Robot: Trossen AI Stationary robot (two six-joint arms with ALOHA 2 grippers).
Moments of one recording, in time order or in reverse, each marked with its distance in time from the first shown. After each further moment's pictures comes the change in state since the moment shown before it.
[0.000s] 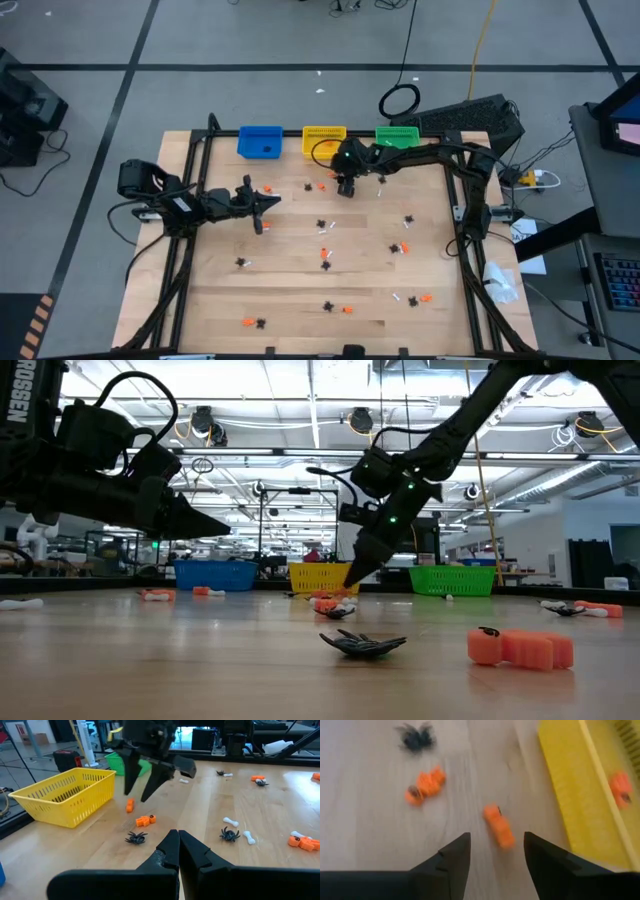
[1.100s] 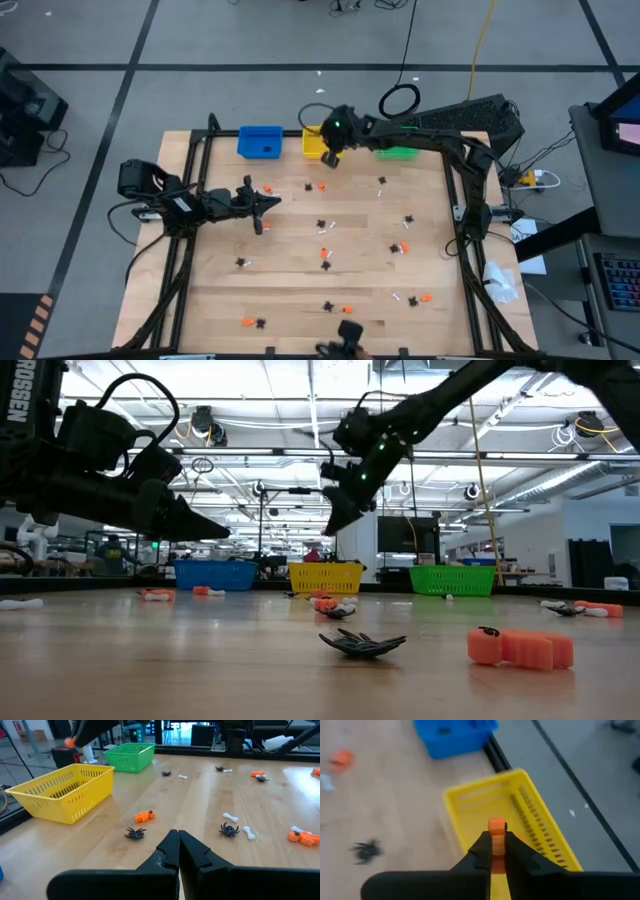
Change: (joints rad) left arm 0.000 0.000 0.002 -0.021 0.003 0.000; right arm -0.060 0.035 0.400 -0.298 0.151 0.134
